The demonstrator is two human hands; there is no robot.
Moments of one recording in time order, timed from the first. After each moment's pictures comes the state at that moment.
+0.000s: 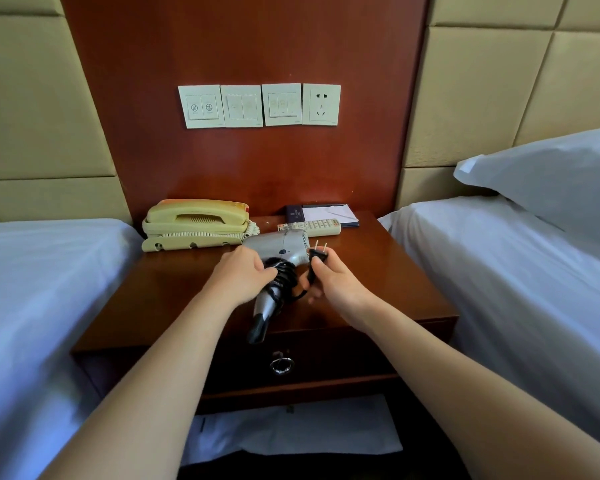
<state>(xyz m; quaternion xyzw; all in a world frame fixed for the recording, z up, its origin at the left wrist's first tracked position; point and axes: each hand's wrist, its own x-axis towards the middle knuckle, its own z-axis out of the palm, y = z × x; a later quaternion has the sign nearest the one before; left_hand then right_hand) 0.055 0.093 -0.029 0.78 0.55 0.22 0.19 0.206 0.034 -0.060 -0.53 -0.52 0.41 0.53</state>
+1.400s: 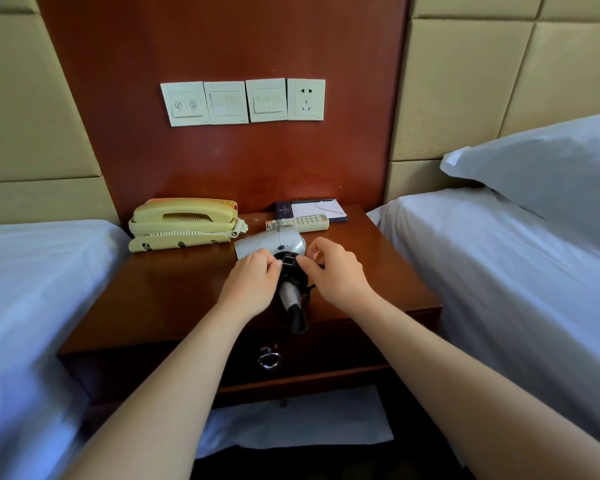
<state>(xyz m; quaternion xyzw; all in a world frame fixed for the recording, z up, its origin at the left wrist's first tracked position) 0.086 0.070 -0.045 0.80 0.50 0.28 0.18 0.218 0.015 -0.038 -0.71 -0.57 0.12 0.38</state>
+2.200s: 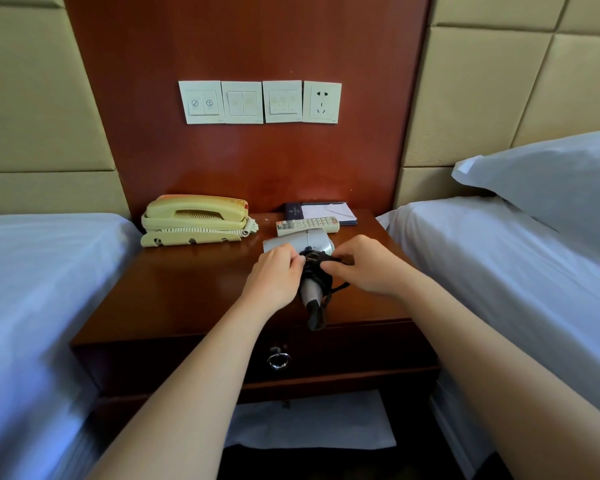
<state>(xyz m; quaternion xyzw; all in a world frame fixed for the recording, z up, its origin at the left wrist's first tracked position) 0.097 0.067 -0.037 0.80 0.48 0.29 0.19 0.248 0.011 -0.012 -0.67 -0.69 0.09 0.25</state>
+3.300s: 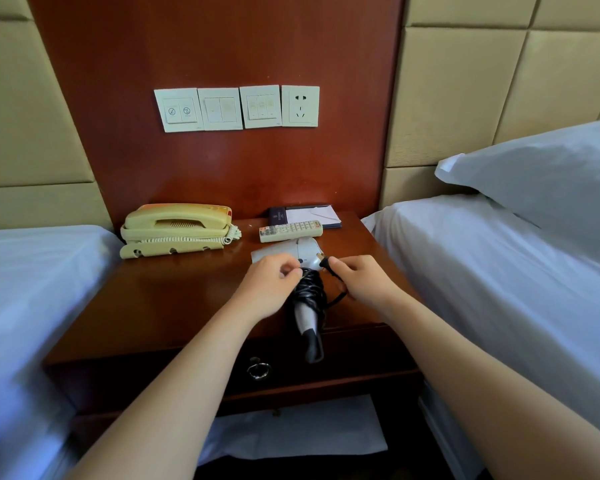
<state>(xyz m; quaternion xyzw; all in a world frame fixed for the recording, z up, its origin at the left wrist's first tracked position) 0.112 0.062 -0.034 0.82 0.44 0.27 0.25 0.273 0.014 -0.048 -0.68 -0.54 0.22 0.44</state>
